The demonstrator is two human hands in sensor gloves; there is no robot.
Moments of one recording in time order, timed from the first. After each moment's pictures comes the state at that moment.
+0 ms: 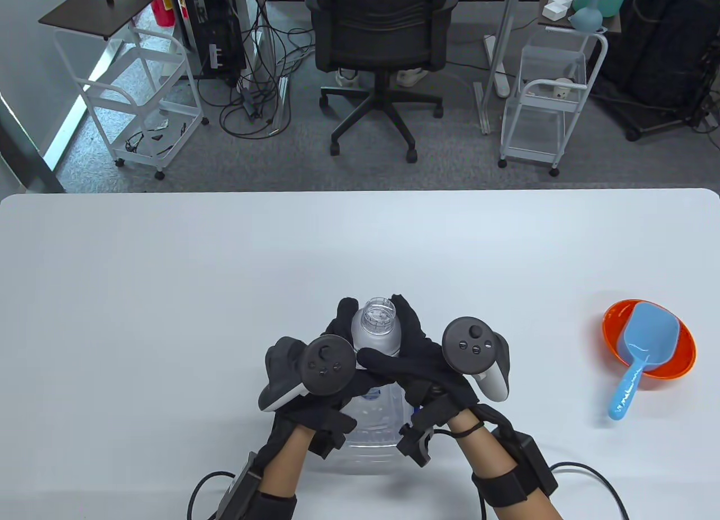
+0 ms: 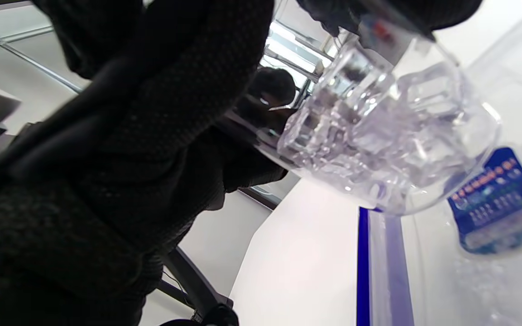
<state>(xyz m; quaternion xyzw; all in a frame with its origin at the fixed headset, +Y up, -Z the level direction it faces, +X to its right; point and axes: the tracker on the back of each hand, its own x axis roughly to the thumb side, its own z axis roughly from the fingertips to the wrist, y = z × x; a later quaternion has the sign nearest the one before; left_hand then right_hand) -0.090 -0.616 -0.280 0.05 -0.23 0.22 0.95 0.089 -0.634 -0.291 0.24 0.04 0.82 0.51</state>
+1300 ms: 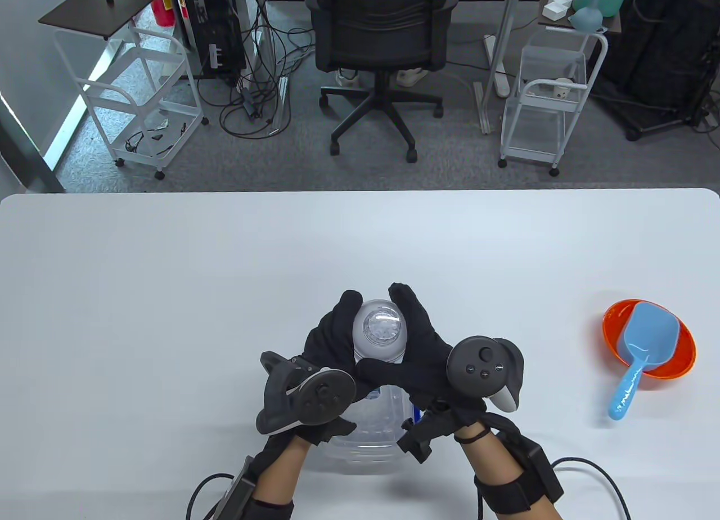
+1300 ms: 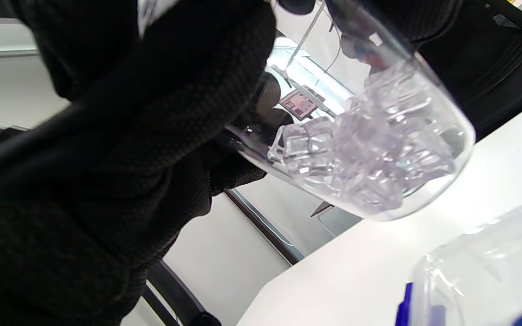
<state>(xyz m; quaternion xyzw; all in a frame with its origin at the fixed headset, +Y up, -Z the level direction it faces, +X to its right) -0.088 -0.594 -0.256 0.22 -0.25 0.17 0.93 0.092 -0.603 -0.273 0.28 -0.09 0.84 0.46</state>
